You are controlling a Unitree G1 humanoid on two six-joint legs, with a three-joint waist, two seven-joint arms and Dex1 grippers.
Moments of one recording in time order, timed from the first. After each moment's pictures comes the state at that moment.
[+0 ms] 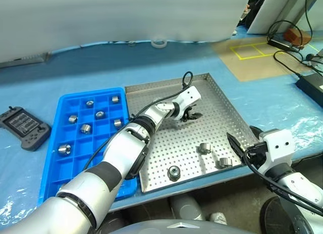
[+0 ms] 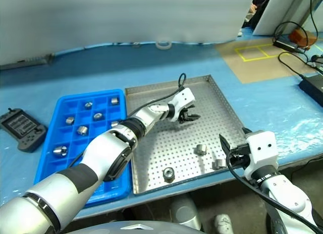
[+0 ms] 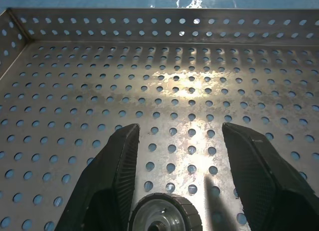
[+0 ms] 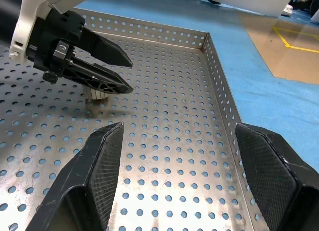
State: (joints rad) left arm -1.19 -0.16 -0.17 1.36 0.13 -0.09 -0.66; right arm 0.41 -0.40 -0.33 -0.90 0.27 0.63 0.33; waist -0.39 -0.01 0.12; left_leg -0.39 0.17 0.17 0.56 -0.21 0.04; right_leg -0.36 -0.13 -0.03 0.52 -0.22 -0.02
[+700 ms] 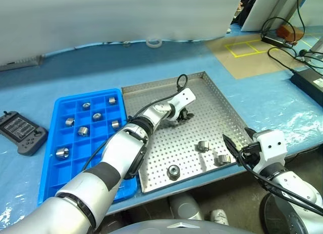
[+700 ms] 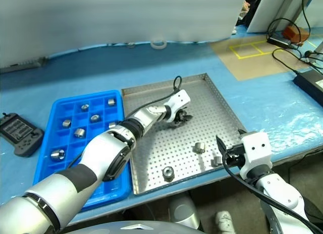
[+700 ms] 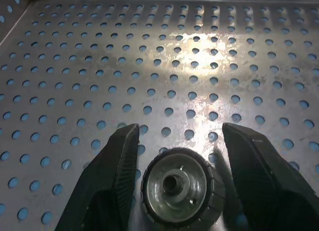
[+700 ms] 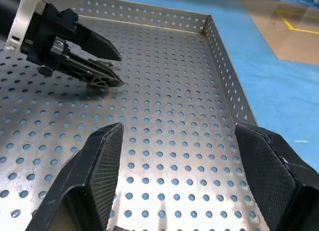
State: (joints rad) left arm -1.17 -0.14 -0.16 1.37 0.22 -0.03 -0.60; right arm 0.41 -0.40 -0.27 -0.84 0.24 0.60 0.33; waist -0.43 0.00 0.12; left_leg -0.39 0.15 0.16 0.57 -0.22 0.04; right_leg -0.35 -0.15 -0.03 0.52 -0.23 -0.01
